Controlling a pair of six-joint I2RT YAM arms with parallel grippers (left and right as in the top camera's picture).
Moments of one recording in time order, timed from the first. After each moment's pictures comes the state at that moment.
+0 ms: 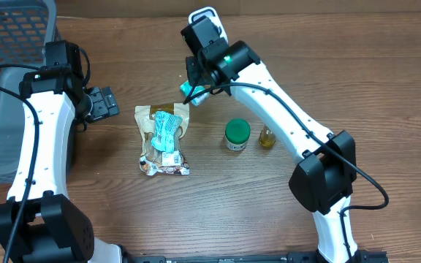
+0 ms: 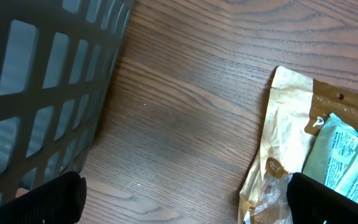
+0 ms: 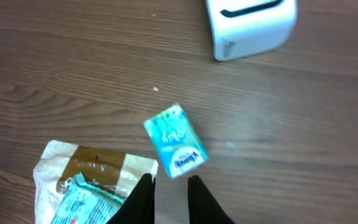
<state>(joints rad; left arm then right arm) 0.14 1.68 1.48 -1.11 -0.11 -0.26 0.62 2.18 2.09 -0.90 0.14 0.39</state>
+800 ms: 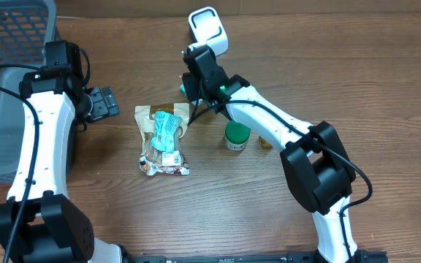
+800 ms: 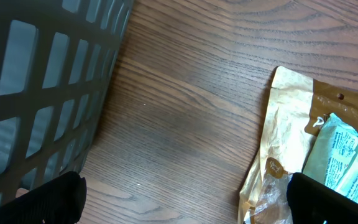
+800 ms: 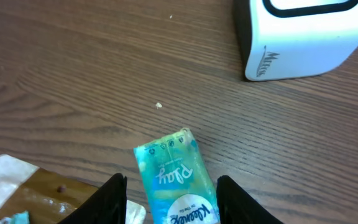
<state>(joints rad) 0.14 1.68 1.48 -1.11 -0.11 -0.26 0.63 2.18 1.69 -0.35 0.14 0.25</state>
